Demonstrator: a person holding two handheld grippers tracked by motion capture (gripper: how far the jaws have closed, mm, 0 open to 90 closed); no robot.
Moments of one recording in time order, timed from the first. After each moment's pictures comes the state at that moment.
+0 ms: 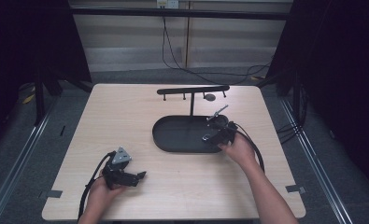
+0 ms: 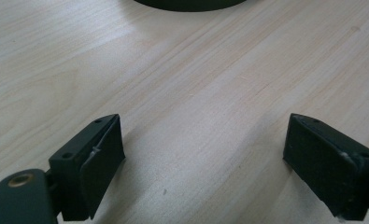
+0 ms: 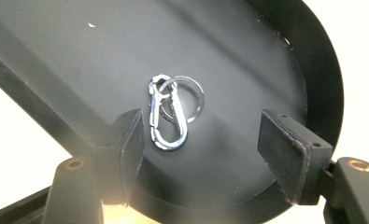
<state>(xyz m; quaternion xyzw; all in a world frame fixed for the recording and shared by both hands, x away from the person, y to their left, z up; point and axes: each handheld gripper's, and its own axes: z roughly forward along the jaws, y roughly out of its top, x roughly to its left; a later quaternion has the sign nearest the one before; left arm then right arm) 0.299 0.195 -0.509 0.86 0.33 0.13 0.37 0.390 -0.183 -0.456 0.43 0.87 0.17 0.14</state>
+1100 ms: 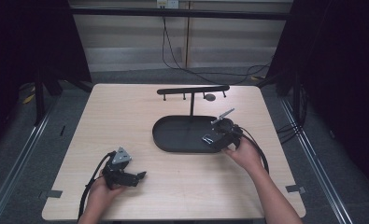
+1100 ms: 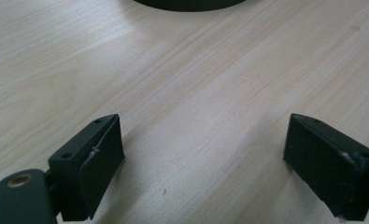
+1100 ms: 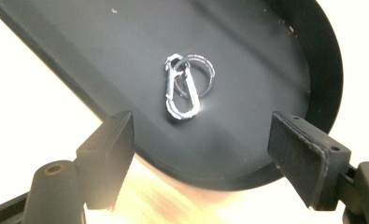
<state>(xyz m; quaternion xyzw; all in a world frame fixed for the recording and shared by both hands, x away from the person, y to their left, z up) 0.299 0.195 -0.509 0.86 0.32 0.13 0.37 0.369 -0.194 -0.449 0.42 0.88 0.19 0.14</state>
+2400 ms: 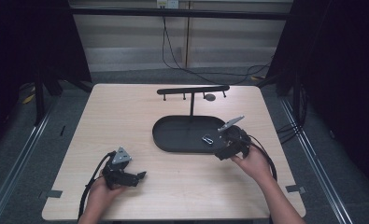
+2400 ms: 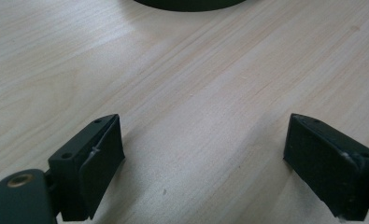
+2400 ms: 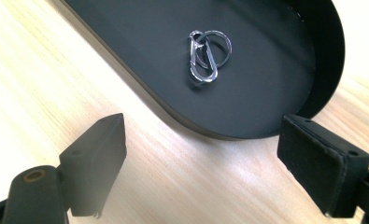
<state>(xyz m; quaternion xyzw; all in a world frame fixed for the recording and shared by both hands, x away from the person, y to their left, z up) 0.298 0.195 -0.509 0.86 0.33 0.13 0.37 0.334 -0.208 -0.440 0.40 0.88 0.22 0.14</state>
